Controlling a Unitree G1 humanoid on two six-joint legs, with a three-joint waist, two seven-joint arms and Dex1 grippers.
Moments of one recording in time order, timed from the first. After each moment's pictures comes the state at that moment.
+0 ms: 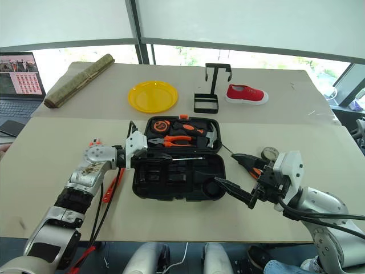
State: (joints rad) left arm -0.63 0.45 -0.17 0.45 -0.16 -0.02 -1.19; right arm 0.13 -0.69 -0.29 -0.59 0.73 0.40 0.85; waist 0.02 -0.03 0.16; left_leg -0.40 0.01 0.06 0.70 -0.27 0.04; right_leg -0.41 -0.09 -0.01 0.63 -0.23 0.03
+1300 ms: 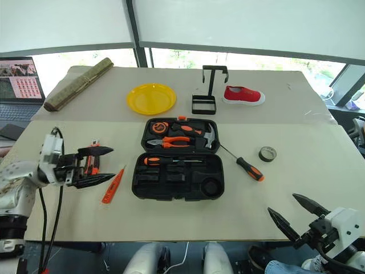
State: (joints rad) left arm -0.24 0.78 0.25 0.21 -0.59 0.14 -1.49; right arm 0.56 -0.51 -0.58 -0.37 0.50 0.04 0.90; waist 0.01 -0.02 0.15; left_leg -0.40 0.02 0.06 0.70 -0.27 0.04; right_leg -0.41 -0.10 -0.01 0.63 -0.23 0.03
